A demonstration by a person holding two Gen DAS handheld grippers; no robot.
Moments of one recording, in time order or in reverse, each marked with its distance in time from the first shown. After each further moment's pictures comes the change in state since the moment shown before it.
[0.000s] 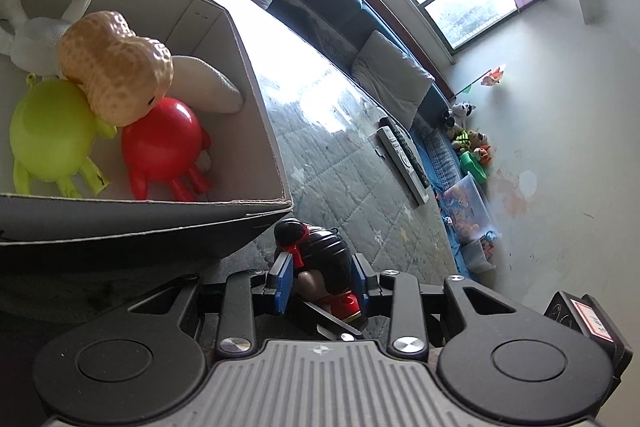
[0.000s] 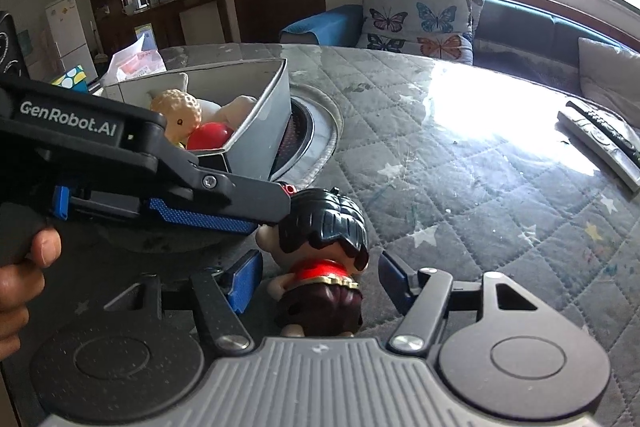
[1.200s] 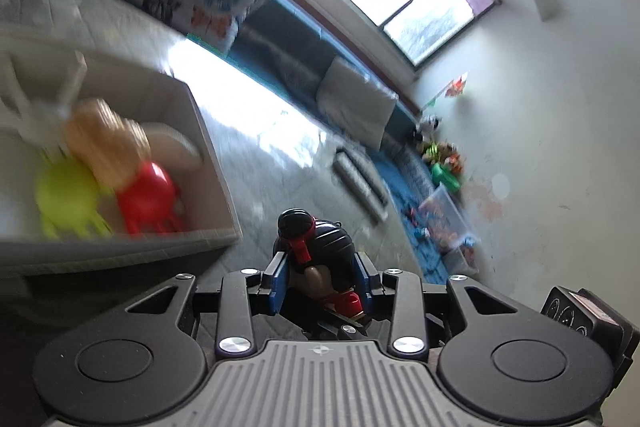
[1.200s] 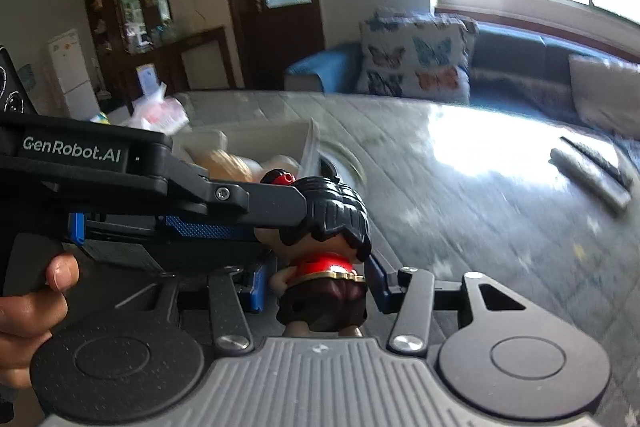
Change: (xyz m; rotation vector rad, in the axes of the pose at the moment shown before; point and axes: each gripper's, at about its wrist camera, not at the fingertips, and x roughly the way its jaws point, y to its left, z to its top) left arm -0.072 -0.034 0.000 0.126 -0.124 -0.057; right arm -0.050 0.037 0.021 0.020 -0.133 0.015
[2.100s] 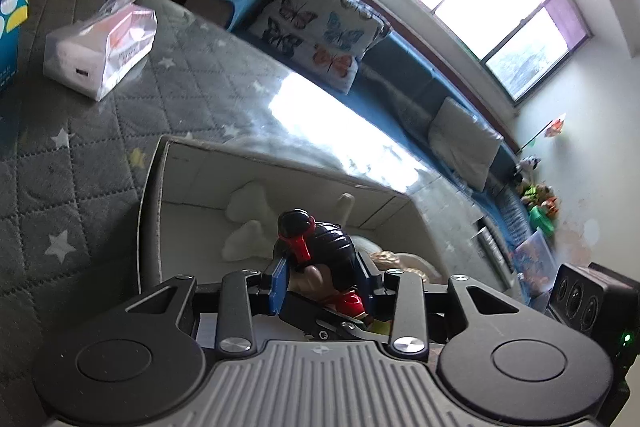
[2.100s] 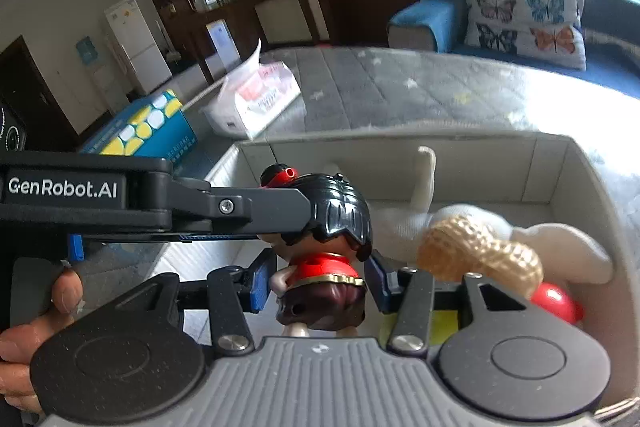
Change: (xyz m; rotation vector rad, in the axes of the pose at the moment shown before) left arm -0.068 0.146 0.087 -0.085 -0.015 0.296; right arm 0.181 0.129 0.073 0.015 0.204 0.252
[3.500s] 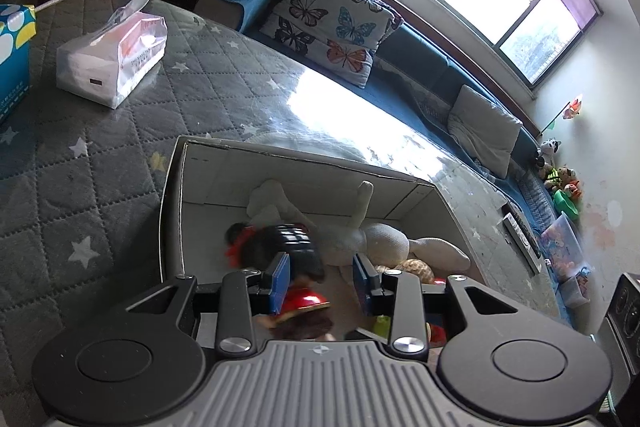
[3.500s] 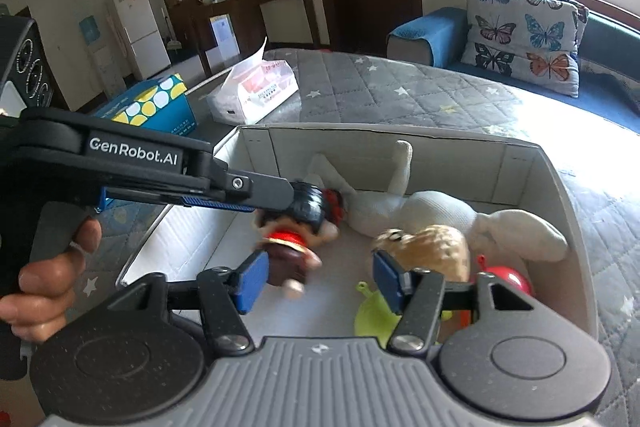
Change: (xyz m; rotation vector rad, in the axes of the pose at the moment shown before) left arm -0.004 -0.005 -0.006 0.056 -0.006 0.071; right arm -0.032 0.011 -0.029 -0.112 -0.046 -0.052
